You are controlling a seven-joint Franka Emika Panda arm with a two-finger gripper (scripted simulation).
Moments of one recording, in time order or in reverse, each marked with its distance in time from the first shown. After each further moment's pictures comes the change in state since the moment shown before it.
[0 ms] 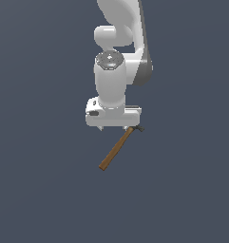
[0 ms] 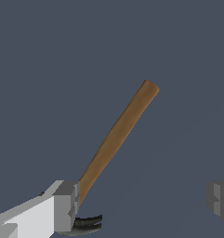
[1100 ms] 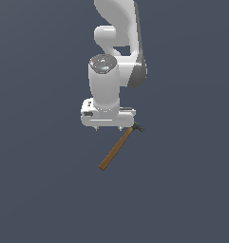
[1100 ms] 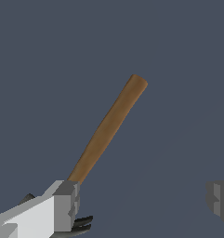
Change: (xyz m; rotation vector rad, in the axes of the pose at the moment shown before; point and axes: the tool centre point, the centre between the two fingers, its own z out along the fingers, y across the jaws) arm -0.005 0.020 0.009 -0.012 -0.011 0.027
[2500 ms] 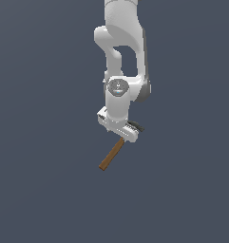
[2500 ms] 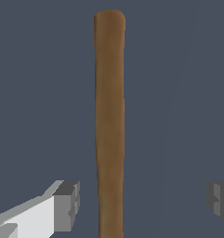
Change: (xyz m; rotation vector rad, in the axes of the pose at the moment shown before) arm -0.026 -0.036 0.087 -0.007 -0.004 0.578
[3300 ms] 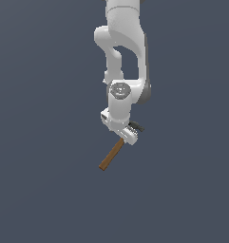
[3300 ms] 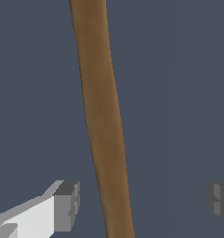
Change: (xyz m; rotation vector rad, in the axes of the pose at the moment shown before) arm -0.010 -0.001 0.019 -0.005 0.004 0.134
